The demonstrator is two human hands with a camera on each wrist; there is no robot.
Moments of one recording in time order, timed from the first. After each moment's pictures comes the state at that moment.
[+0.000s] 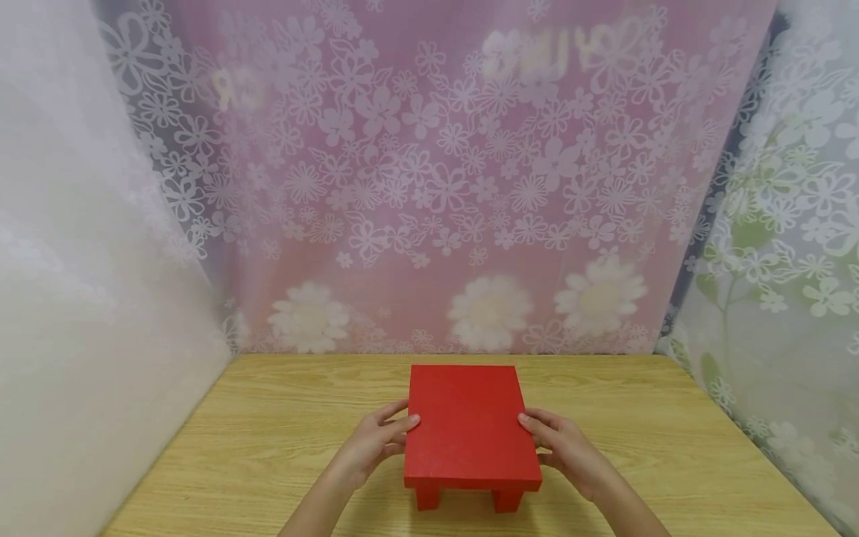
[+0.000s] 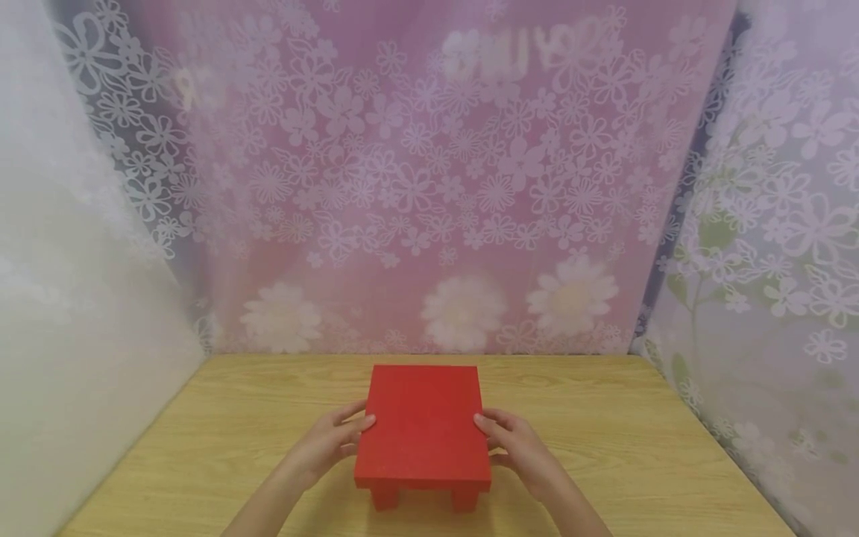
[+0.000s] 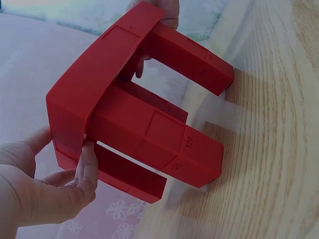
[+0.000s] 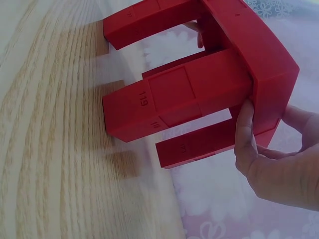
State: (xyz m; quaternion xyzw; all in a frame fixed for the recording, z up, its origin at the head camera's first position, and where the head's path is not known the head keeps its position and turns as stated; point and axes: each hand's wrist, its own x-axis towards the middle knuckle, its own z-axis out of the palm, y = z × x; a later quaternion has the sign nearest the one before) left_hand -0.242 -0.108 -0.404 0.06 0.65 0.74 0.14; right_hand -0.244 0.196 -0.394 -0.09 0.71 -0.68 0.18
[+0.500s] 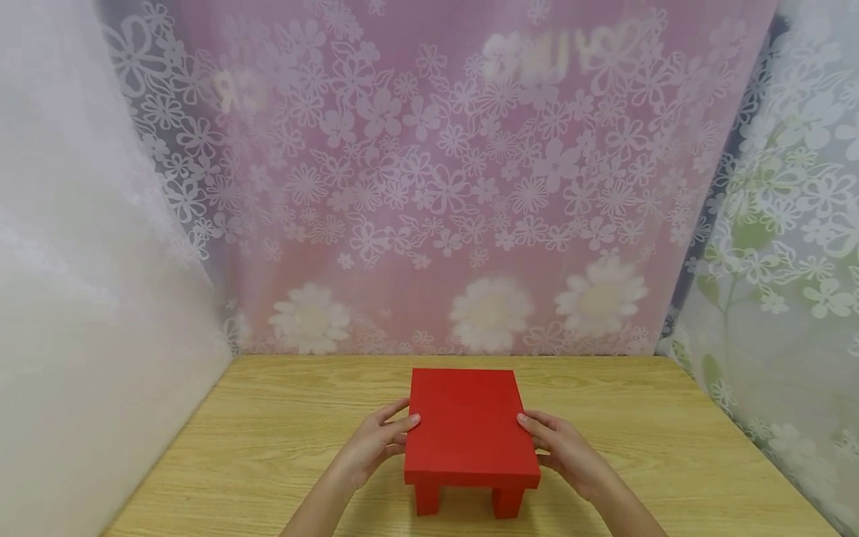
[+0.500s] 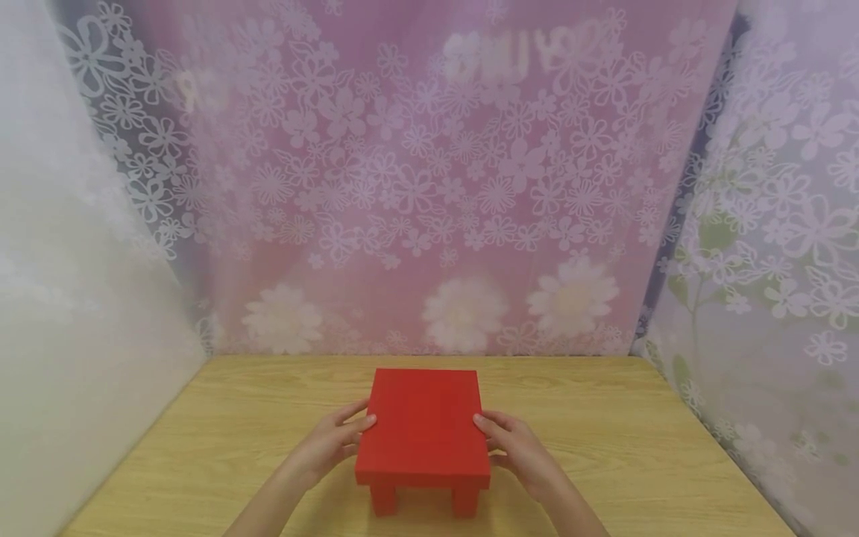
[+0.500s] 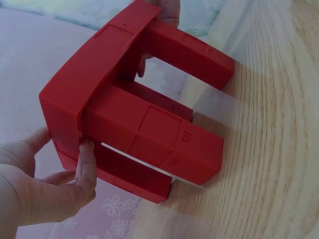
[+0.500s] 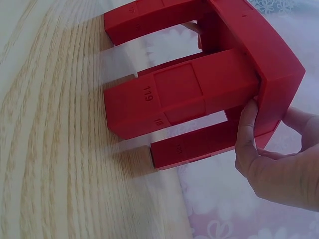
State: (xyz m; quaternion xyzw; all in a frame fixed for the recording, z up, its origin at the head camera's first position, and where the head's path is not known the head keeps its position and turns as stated) left_hand -0.247 -0.109 -0.411 0.06 0.64 0.75 0.14; right_hand -0.246 0.194 -0.400 -0.08 0.70 -0.69 0.18
